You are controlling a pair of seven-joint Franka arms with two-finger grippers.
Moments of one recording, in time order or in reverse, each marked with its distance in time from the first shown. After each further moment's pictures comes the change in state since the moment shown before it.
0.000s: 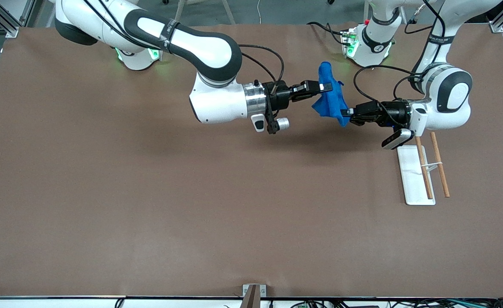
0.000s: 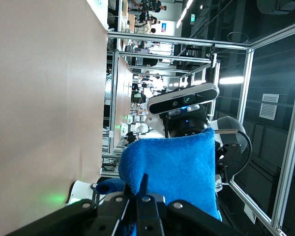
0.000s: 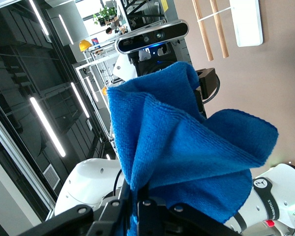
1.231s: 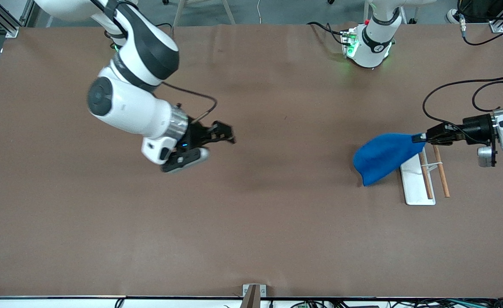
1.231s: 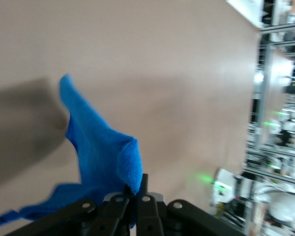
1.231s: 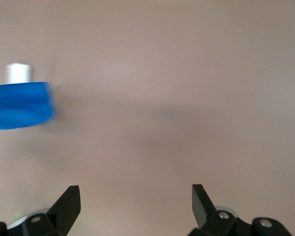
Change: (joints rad) left arm 0.032 0.099 0.273 0.442 0.773 0.130 -0.178; right arm -0.090 -0.426 -0.525 -0.063 -0.978 -0.493 0.339
